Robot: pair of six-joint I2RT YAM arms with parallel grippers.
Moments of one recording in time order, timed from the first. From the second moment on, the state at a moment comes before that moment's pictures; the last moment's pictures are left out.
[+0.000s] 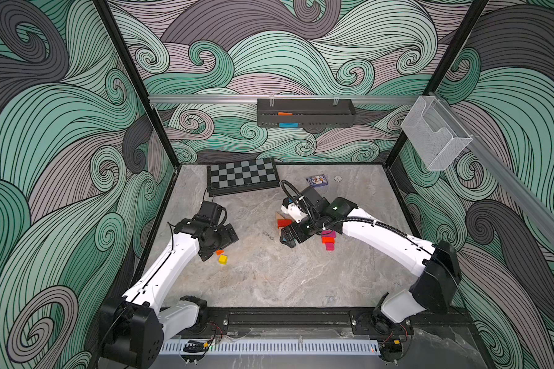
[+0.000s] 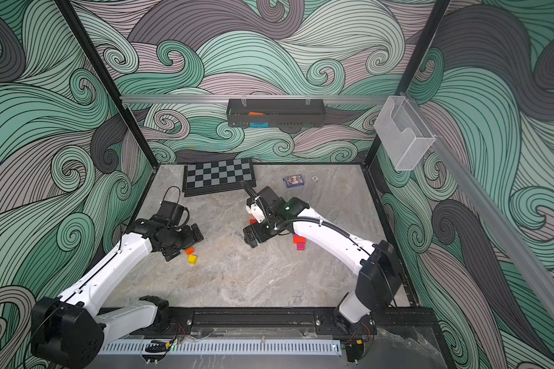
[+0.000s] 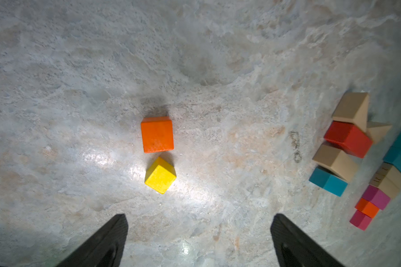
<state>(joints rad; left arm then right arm) -0.22 1.14 0.83 -0.95 0.05 -0.76 0.77 1.56 1.36 -0.93 -0.19 0.22</state>
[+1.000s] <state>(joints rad) -0.12 1.54 0.81 -0.80 -0.02 -0.68 0.74 1.49 1.33 -0.95 -0.19 0.22</state>
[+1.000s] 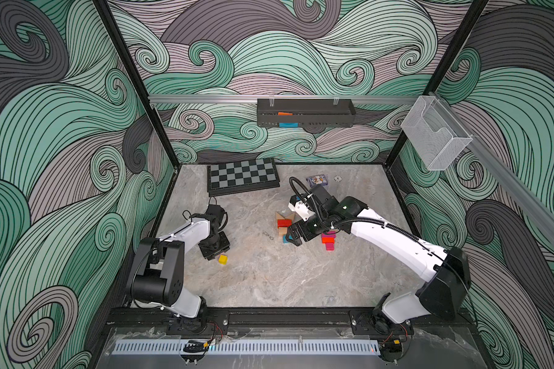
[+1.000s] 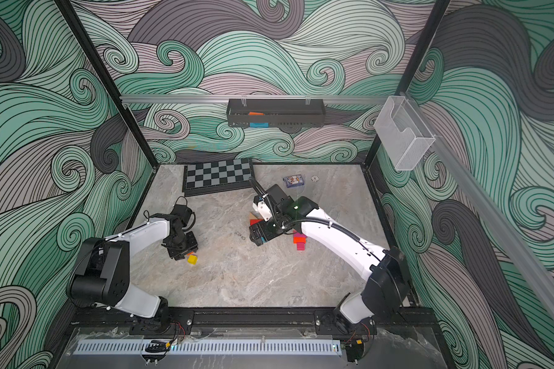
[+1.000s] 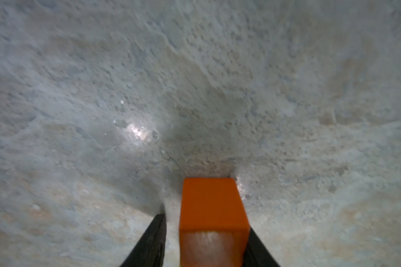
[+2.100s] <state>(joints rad) -0.78 1.78 1.23 -0.82 0.08 -0.78 0.69 1.24 1.26 -0.97 -0.16 0.27</state>
